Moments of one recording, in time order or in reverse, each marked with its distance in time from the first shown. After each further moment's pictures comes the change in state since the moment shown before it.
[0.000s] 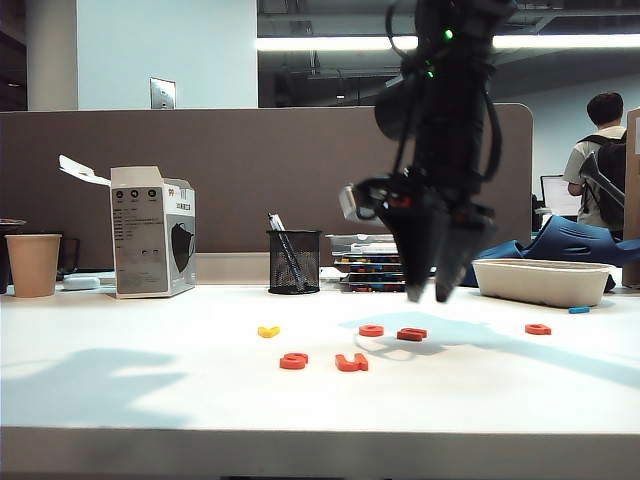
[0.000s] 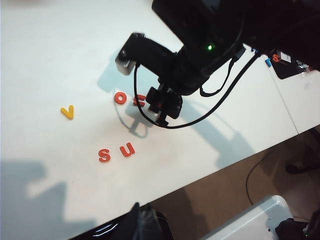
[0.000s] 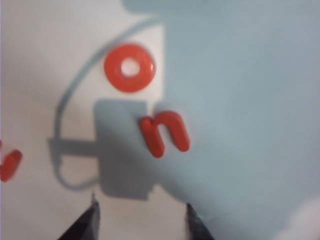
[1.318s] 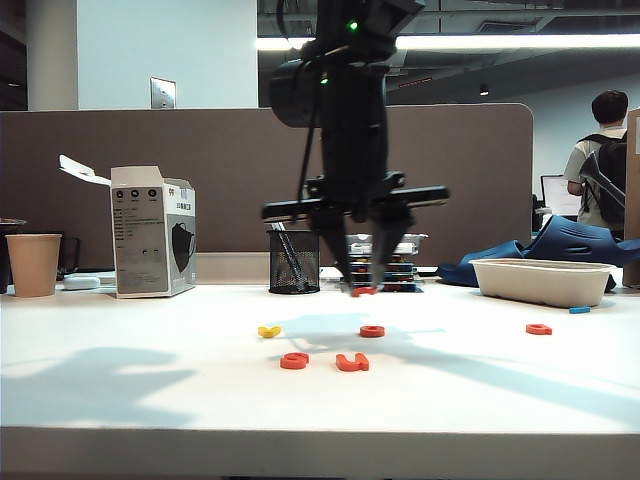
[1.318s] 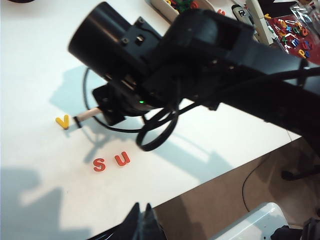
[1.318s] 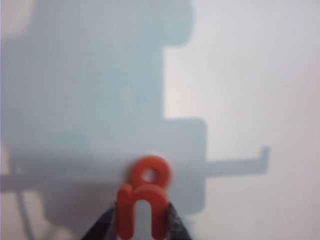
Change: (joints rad) left arm -0.001 0.000 0.000 0.036 0.000 0.000; right arm 0.208 0.081 0.129 0.097 0.389 0.765
